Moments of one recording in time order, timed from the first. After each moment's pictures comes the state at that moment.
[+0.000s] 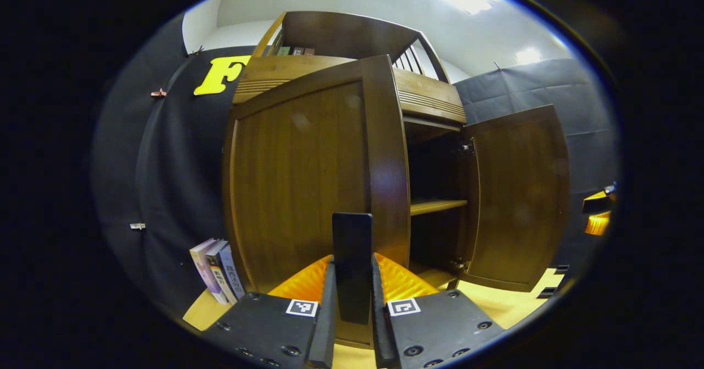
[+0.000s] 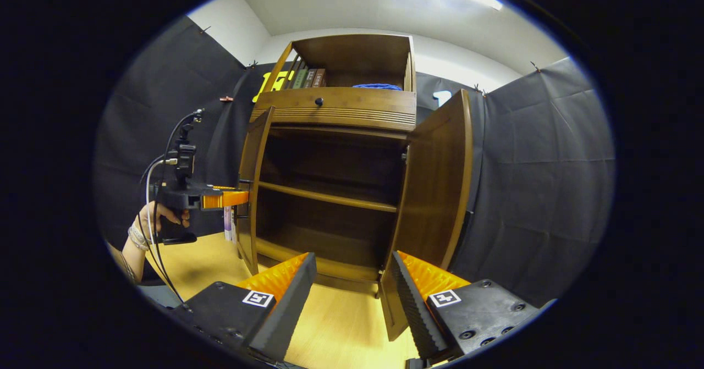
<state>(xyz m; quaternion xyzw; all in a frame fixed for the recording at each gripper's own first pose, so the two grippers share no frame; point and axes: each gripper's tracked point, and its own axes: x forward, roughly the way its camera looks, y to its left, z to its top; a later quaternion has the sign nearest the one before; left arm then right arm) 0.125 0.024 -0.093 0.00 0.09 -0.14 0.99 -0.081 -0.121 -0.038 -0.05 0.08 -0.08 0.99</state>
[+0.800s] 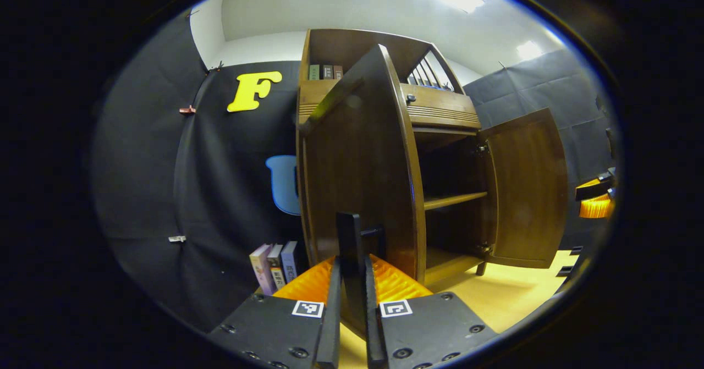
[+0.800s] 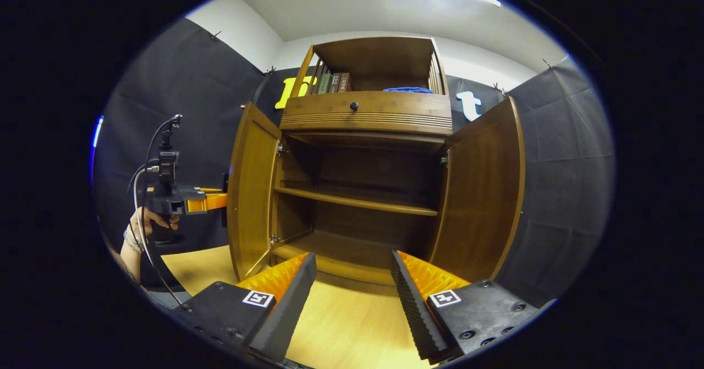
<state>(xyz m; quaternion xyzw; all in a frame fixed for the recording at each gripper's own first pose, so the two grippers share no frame) 0.064 0.136 -0.081 0.04 0.07 -0.07 0.99 -0.063 -0.049 -0.042 -0.03 0.07 -0.03 1.00</state>
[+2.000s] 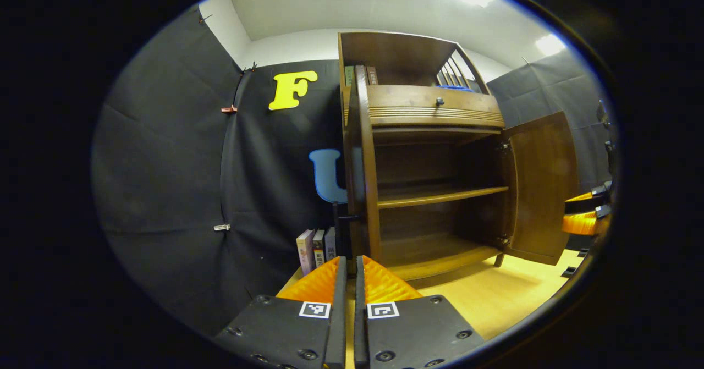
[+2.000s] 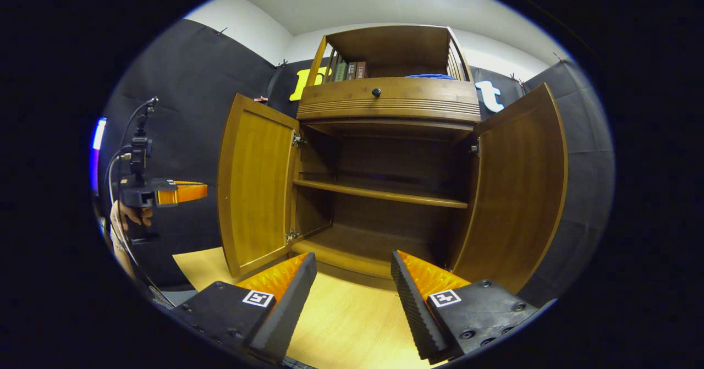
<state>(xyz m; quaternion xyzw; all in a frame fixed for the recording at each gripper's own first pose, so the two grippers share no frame) -0.019 0.162 -0.055 0.03 0.09 0.00 1.00 -0.037 -0.019 -0.063 -0.02 0.10 0.01 1.00</state>
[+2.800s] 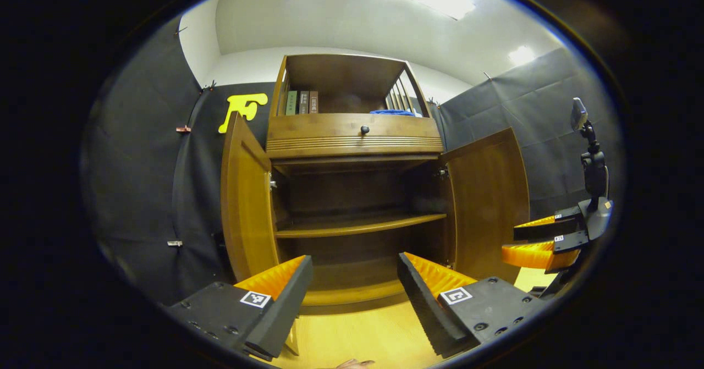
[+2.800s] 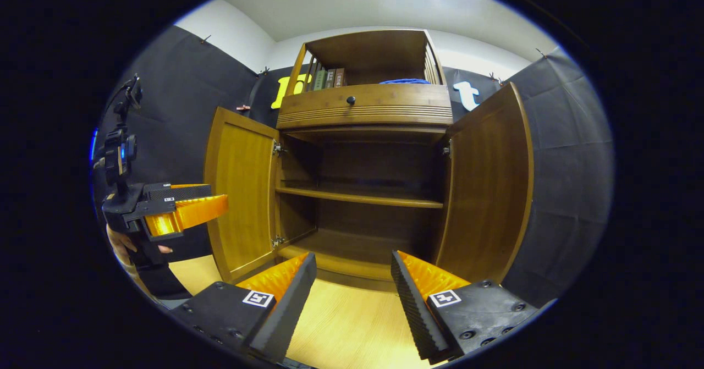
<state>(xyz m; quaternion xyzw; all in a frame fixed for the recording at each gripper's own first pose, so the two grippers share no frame) -0.011 0.010 -0.022 0.03 0.03 -0.09 1.00 -0.055 -0.052 -0.048 0.00 0.08 -0.04 1.00</state>
